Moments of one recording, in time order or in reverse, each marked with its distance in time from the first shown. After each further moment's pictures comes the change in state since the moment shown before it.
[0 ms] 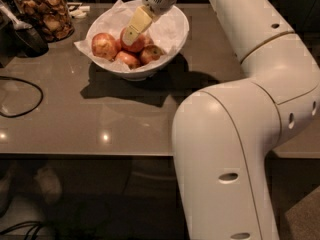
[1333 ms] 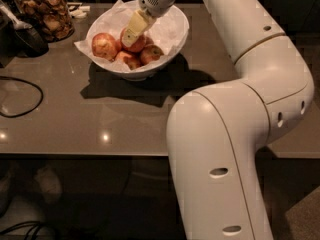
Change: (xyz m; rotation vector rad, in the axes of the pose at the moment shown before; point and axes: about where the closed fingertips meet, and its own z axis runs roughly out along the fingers) arm -0.002 0.004 0.011 -0.037 0.004 0.006
